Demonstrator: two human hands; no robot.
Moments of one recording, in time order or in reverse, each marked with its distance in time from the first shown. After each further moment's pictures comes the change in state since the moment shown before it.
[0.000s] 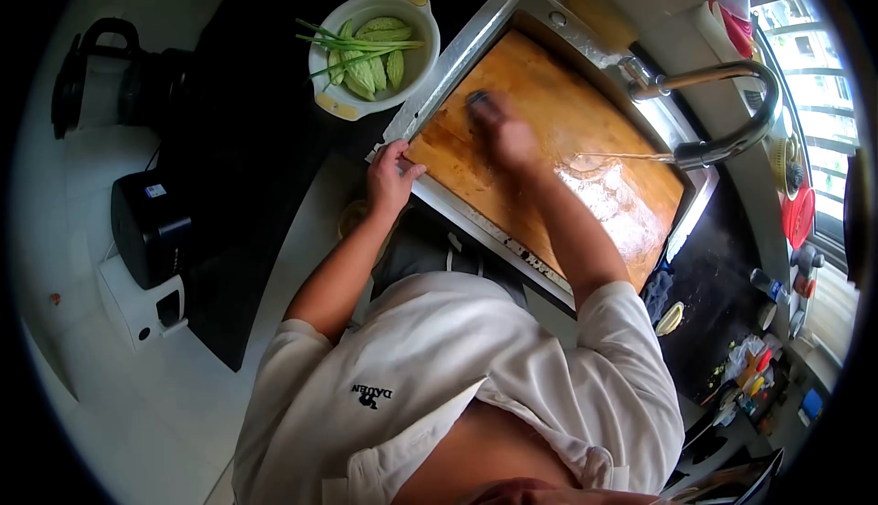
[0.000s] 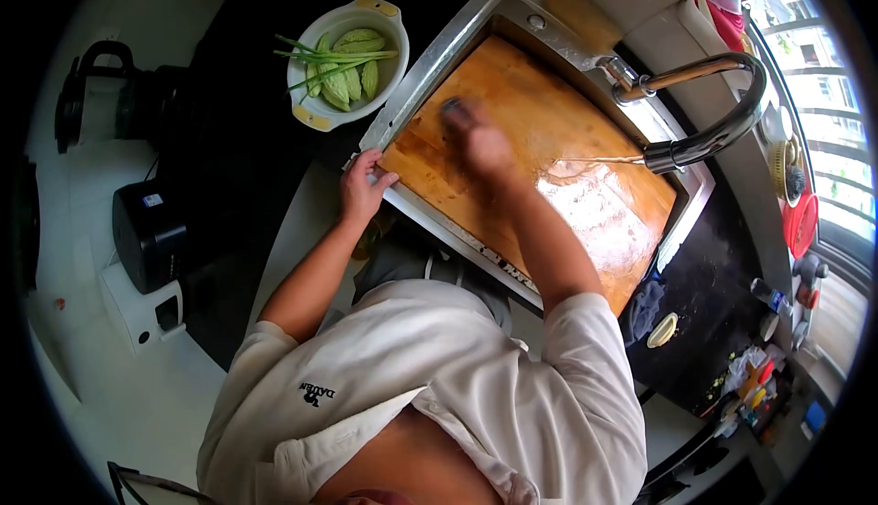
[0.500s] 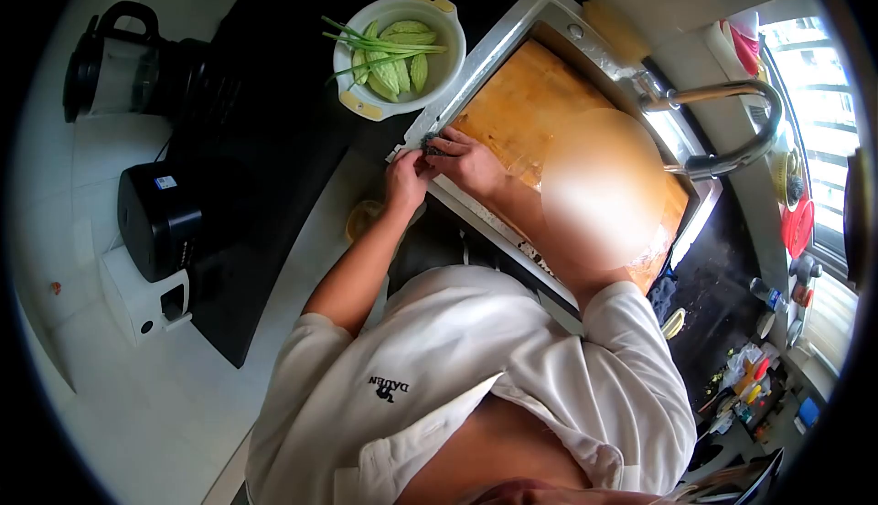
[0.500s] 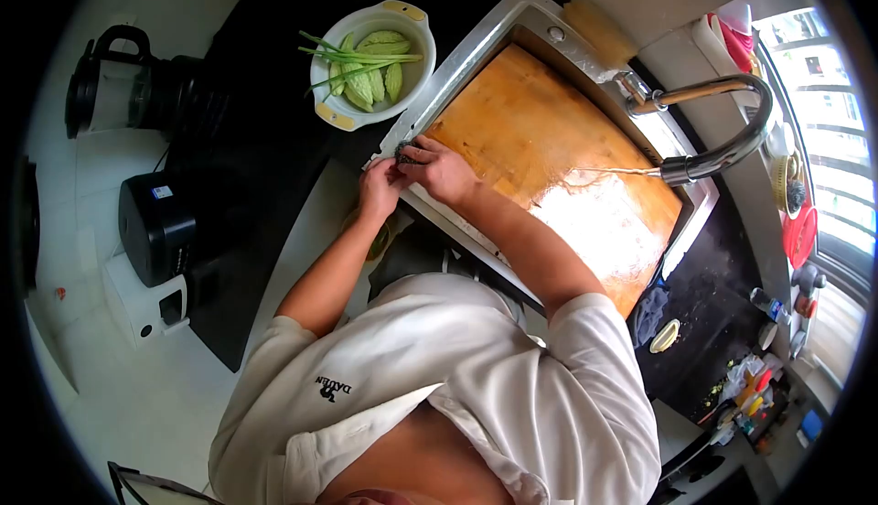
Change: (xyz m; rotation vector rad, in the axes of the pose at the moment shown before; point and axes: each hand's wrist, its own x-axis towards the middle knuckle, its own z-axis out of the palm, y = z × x) left_hand 0.002 -0.007 -0.005 -0.004 -0.098 -0.155; right_hand 0.019 -0.084 0.032 0.096 -0.127 -0.468
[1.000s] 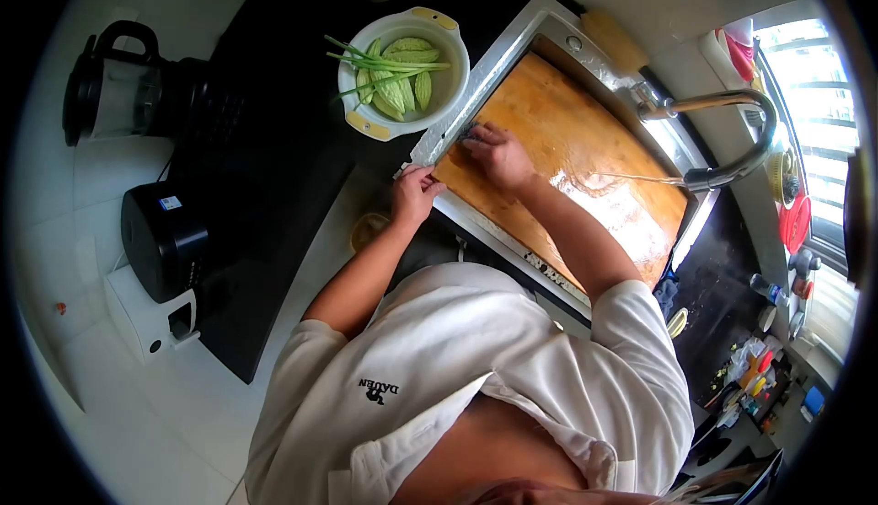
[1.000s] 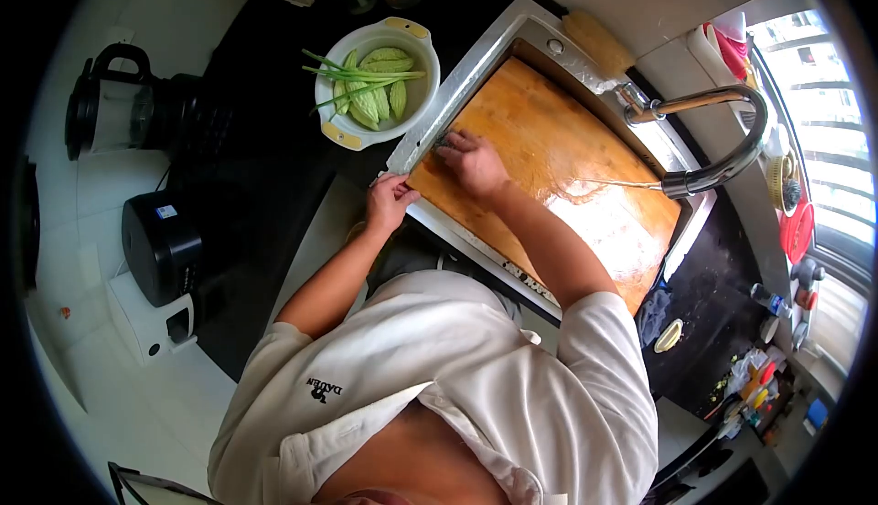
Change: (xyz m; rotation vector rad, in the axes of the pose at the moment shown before) left_hand 0.011 -0.005 -0.003 -0.126 -0.090 -0.033; right_hand -0.020 0.049 -0.008 -0.196 -0.008 0.321
